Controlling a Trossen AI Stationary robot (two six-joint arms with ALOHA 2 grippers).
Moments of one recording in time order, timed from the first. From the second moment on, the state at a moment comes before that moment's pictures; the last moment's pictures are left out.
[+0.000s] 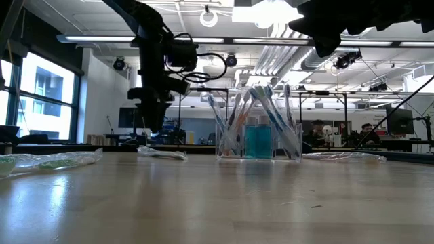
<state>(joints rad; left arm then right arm) 0.46 1.70 1.24 -0.86 -0.12 0.49 0.32 1.07 0.44 0.48 0.26 0.11</state>
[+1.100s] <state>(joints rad) 0.46 1.80 1.11 -0.63 -0.06 0.61 0.32 1.07 0.44 0.49 0.26 0.10</state>
